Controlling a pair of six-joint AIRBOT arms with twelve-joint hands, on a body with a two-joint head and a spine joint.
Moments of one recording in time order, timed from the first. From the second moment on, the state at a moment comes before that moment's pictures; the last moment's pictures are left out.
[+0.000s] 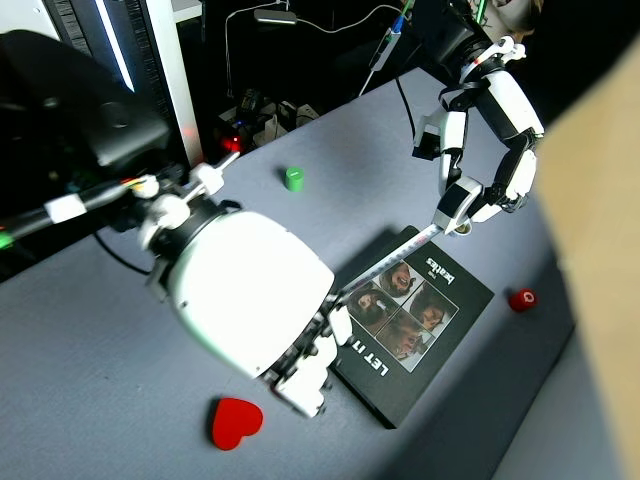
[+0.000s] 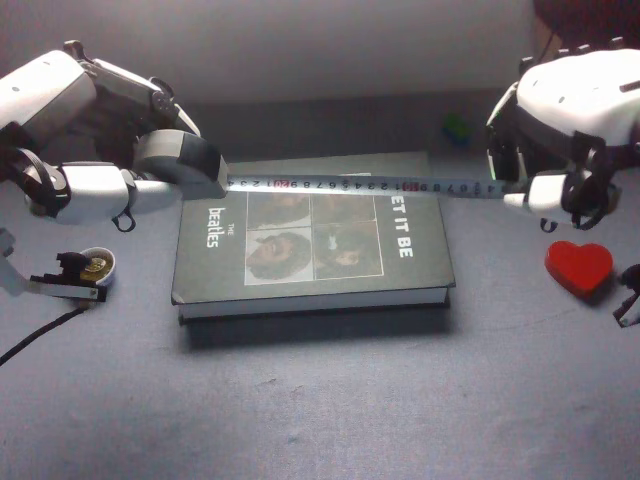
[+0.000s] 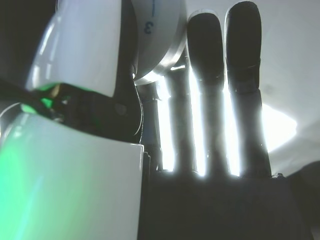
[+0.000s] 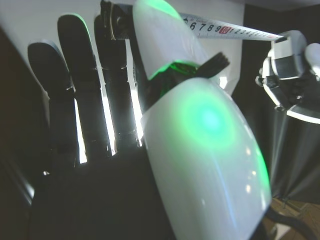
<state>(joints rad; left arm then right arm) 0.75 -0.82 0.96 -0.55 -0.73 0.76 -0.21 -0.98 0.77 1.56 0.72 -2.41</state>
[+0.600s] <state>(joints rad) 0.75 -0.82 0.96 -0.56 -0.73 0.76 -0.21 -0.92 0.80 1.56 0.65 -2.39</state>
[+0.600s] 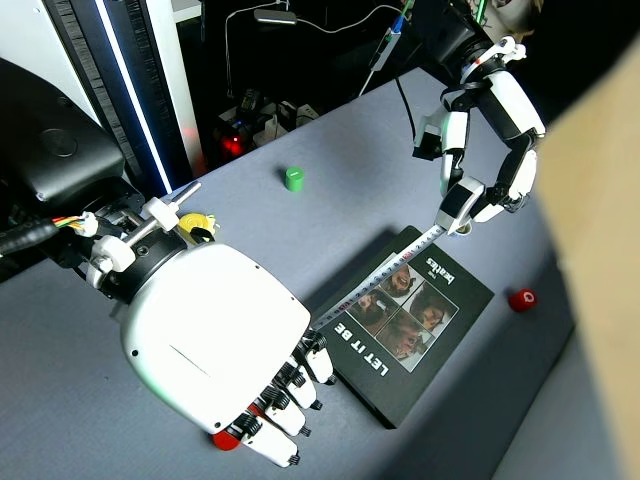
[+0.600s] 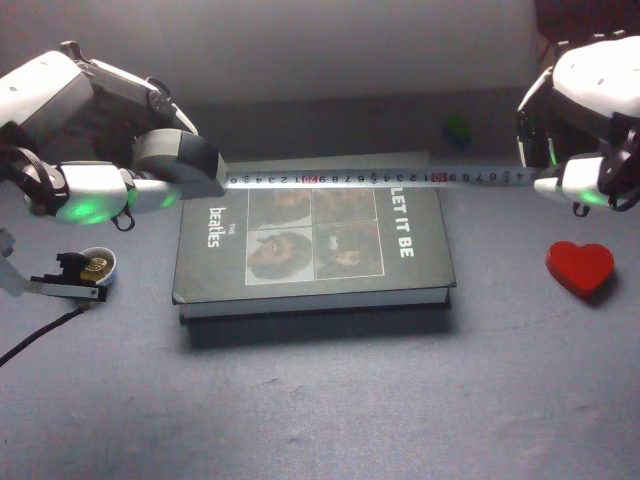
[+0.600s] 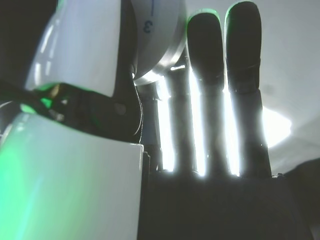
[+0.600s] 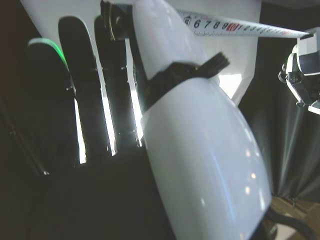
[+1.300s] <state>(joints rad) 0.74 -0.82 0.95 -0.56 -0.73 0.77 -0.21 -0.85 0.81 1.55 0.58 -2.39</state>
